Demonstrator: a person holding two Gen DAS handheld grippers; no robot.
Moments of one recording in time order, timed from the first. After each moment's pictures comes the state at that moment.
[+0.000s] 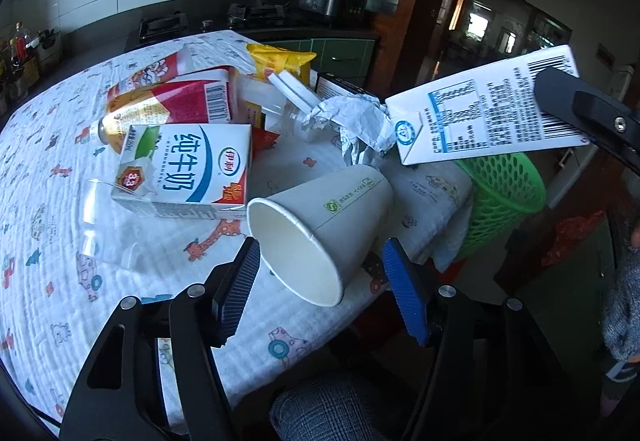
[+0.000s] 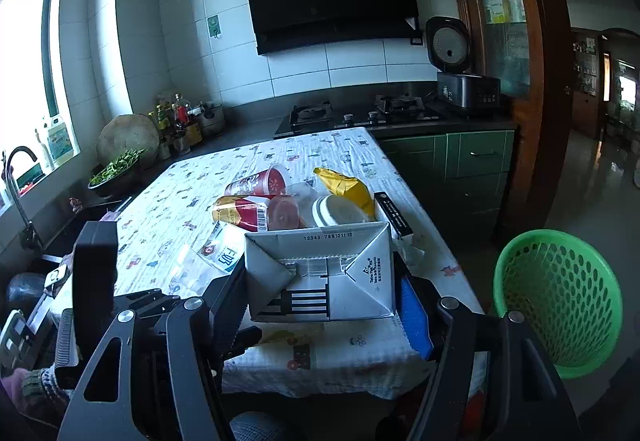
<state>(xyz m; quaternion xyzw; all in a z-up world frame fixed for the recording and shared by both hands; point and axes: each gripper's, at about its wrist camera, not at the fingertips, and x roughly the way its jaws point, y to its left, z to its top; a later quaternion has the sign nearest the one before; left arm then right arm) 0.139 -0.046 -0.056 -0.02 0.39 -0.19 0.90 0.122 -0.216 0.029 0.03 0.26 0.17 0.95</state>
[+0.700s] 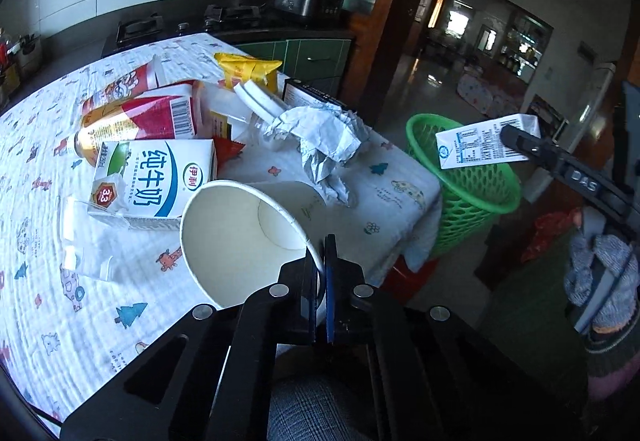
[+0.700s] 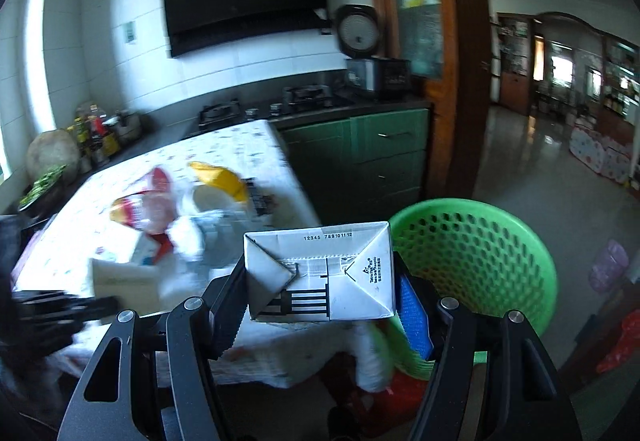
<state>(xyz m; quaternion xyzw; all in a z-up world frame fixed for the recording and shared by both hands) 0.131 -0.058 -0.034 -0.02 0.38 -0.23 0.89 0.135 -0.314 -0.002 0.04 0.28 0.02 0.96</state>
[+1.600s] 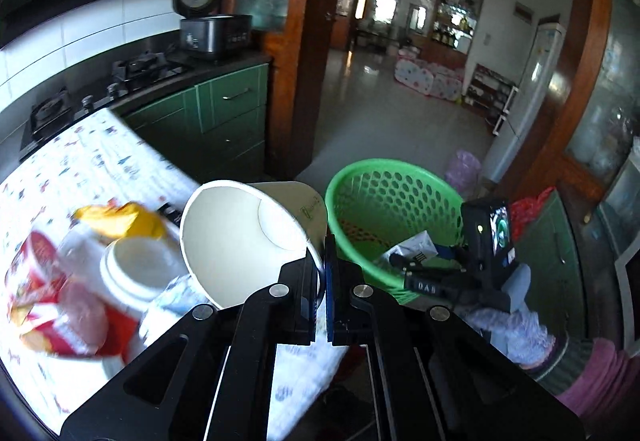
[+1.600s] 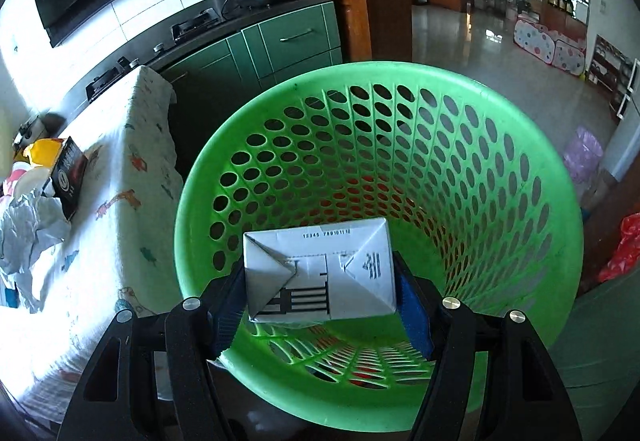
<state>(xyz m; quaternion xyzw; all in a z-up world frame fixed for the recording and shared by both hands) 0.231 -0.189 0.025 0.06 0.35 -0.34 0.87 0.225 -0.434 -0.126 0.13 0.42 -0.09 0.89</state>
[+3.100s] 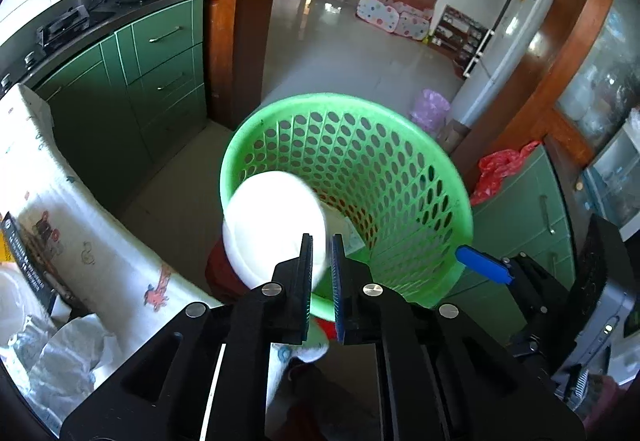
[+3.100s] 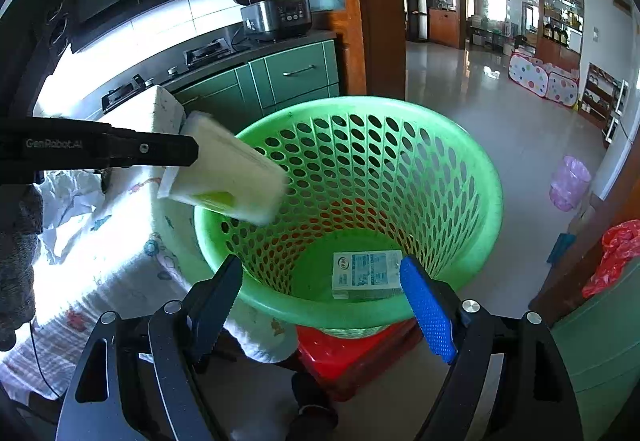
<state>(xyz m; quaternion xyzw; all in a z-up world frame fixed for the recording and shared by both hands) 0.268 -0.301 -0.044 0.08 0.45 -0.40 0.79 0.150 -0.432 -0.100 0.10 0.36 -0.09 0.92</state>
